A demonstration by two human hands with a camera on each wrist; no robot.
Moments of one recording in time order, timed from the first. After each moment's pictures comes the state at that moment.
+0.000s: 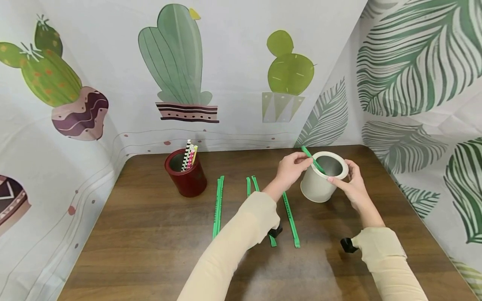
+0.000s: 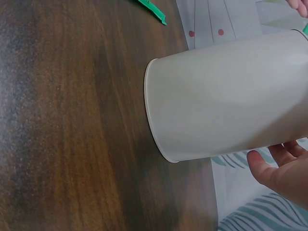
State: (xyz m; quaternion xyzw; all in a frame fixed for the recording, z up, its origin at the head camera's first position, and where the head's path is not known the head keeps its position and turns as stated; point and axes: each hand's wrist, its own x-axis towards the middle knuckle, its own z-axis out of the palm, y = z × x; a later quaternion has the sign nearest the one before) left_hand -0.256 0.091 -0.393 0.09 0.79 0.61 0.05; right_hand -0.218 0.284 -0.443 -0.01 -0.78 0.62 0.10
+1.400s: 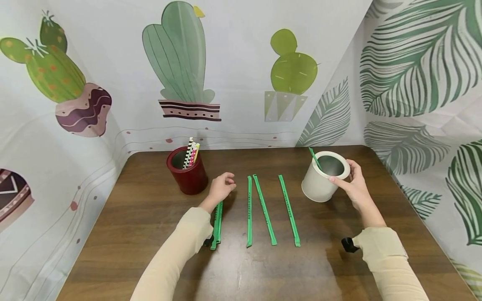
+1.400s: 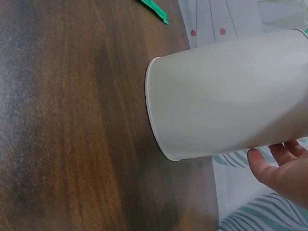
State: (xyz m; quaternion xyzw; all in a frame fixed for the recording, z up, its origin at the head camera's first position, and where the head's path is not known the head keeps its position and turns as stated) left_hand -0.262 -0.102 -0.489 0.05 0.90 0.43 0.03; right_hand -0.218 0.284 -0.442 -0.01 -0.78 0.61 0.10
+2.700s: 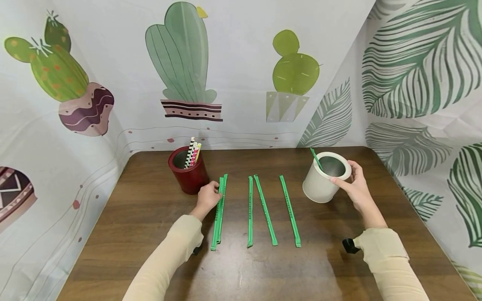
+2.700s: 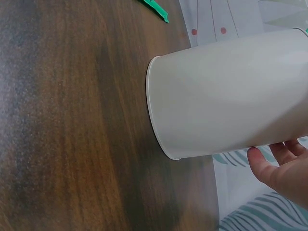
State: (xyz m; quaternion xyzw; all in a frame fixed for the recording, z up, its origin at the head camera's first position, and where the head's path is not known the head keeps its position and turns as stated) left_hand -0.243 -0.137 -0.507 -0.03 0.95 0.31 0.00; right_hand -0.220 0.287 -0.445 -0.01 -0.78 0.61 0.10
